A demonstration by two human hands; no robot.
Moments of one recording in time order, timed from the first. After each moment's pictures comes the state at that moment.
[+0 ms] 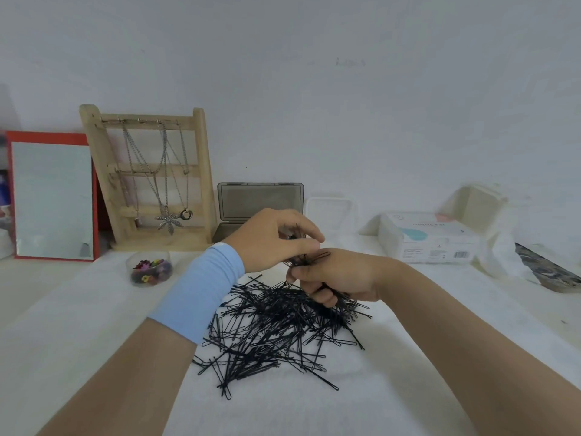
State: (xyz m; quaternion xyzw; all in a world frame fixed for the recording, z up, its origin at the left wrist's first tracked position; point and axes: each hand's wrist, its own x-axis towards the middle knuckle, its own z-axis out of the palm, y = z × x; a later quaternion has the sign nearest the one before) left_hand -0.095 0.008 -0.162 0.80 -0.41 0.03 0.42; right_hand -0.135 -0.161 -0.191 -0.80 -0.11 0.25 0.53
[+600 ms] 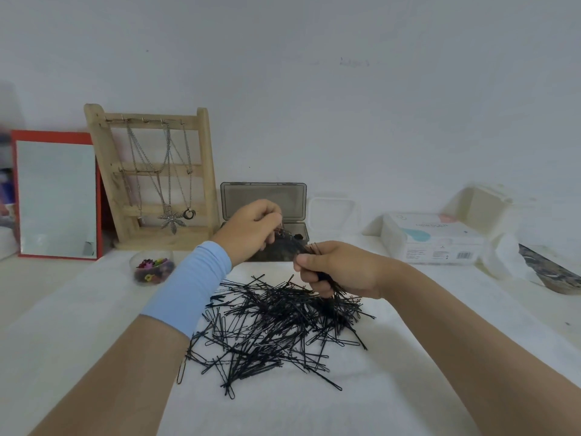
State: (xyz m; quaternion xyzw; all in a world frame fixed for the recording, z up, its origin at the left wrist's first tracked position) left_hand -0.081 0.025 -0.167 0.82 -0.24 0.03 0.51; right_hand -0.129 -0.164 -0.195 -0.77 -0.12 0.18 0.60
